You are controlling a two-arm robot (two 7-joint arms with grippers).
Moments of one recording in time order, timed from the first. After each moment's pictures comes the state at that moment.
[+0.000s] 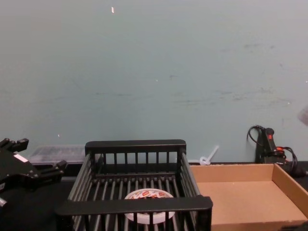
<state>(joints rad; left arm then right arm) -0.20 0.60 0.45 -1.41 -0.25 -0.12 0.03 0.24 0.66 -0.52 -1.63 0.44 0.53 0.51</state>
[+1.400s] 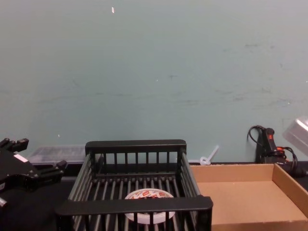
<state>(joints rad) -0.20 0.60 0.45 -1.41 -0.25 -0.12 0.03 0.29 0.65 -0.59 -1.57 0.43 0.55 0.53</state>
